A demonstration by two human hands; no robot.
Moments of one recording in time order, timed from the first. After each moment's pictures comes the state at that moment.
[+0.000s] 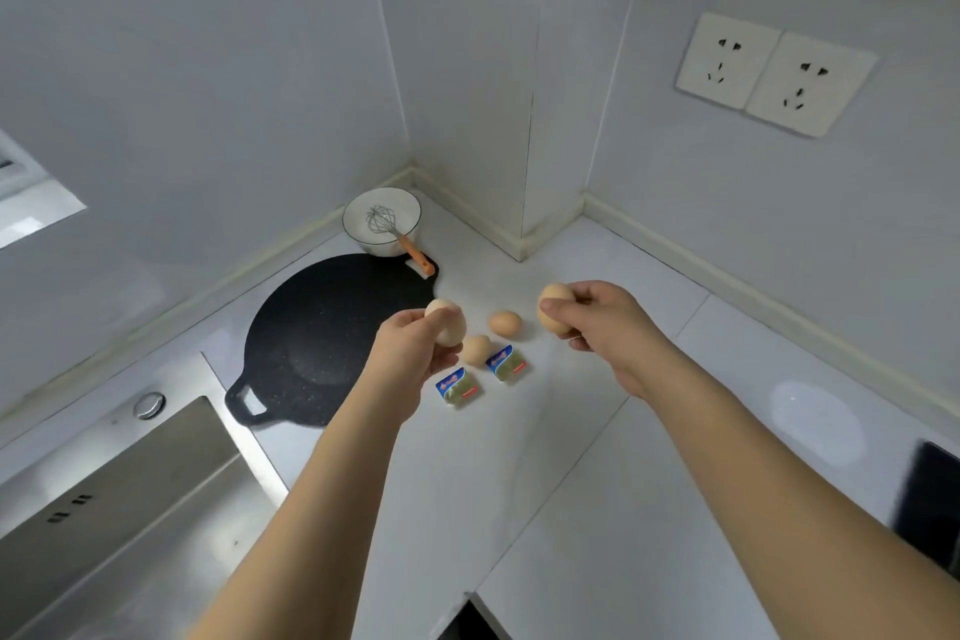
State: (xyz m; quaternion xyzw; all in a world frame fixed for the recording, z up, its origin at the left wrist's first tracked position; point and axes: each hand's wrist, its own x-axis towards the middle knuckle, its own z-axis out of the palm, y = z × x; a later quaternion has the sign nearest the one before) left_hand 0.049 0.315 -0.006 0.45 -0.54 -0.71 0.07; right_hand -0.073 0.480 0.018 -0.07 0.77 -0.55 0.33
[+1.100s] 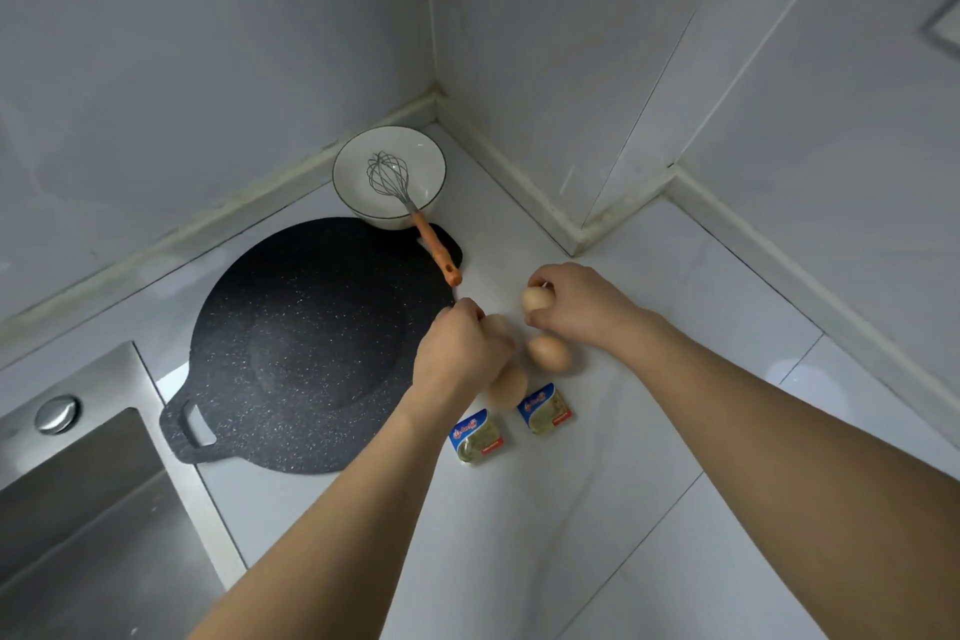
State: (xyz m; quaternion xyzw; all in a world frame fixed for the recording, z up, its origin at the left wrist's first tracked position) left_hand -0.051 0.257 -0.122 0.44 -0.81 -0.38 -0.10; right_hand -0.188 0.345 -0.118 -0.36 0.87 -0.14 0.30
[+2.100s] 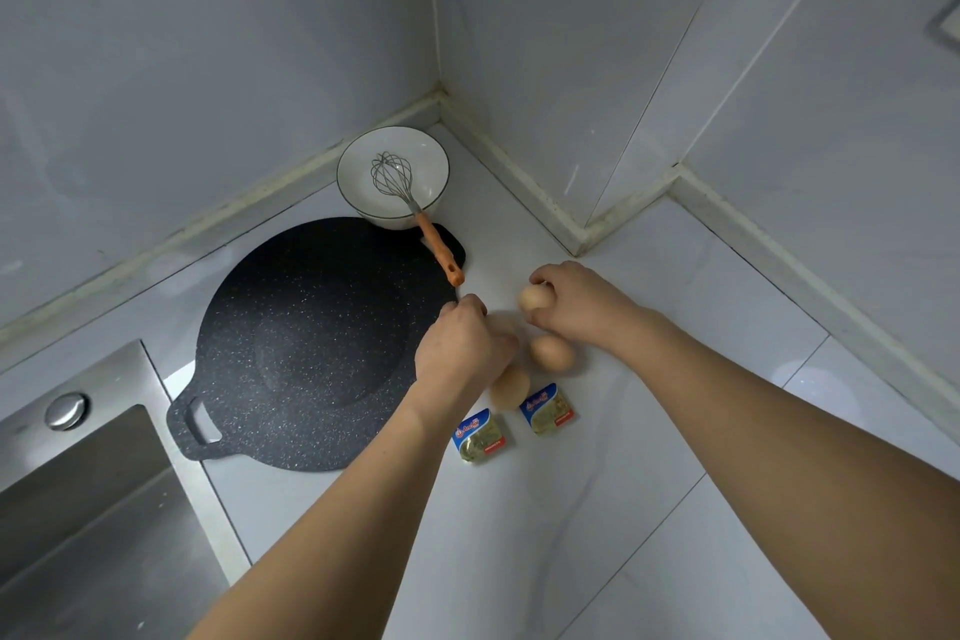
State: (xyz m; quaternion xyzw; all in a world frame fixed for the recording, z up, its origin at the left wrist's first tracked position) left_hand -0.056 0.255 -0.124 0.43 -0.84 -0.32 -0.12; right_hand -0.187 0.343 -0.115 -0.36 0.87 -0.11 0.32
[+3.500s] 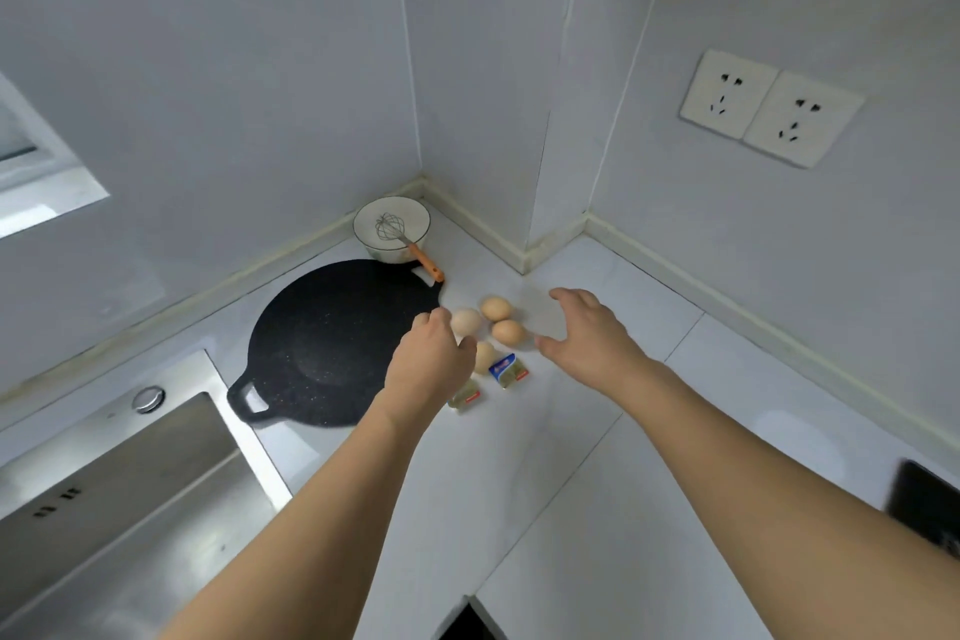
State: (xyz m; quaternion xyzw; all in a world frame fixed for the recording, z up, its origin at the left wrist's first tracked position) left_hand 0.046 0.318 -0.034 0.36 -0.89 -0.29 0.01; right_hand -0.063 0.471 0.003 -0.31 0.92 -0.18 0.17
